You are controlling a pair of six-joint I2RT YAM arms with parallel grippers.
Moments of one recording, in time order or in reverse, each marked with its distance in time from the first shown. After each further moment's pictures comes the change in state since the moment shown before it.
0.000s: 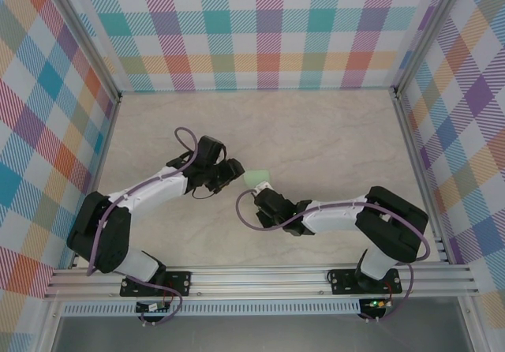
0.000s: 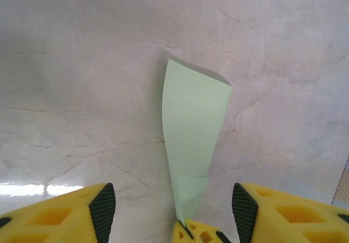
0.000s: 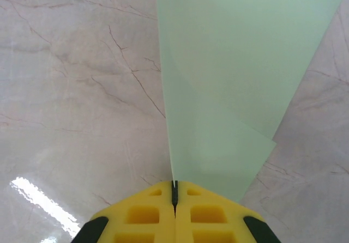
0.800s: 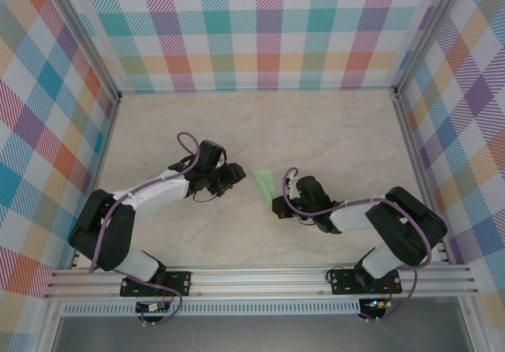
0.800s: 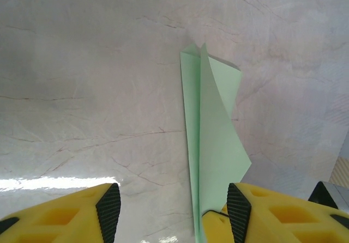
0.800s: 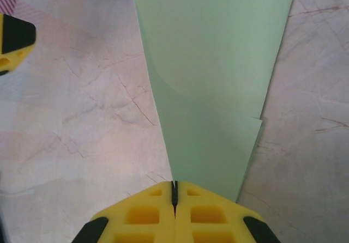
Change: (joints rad) left arm 0.000 0.027 -0.055 0.105 0.073 -0.006; right arm -0.340 -0.080 -0.289 0.483 -0.595 0.351
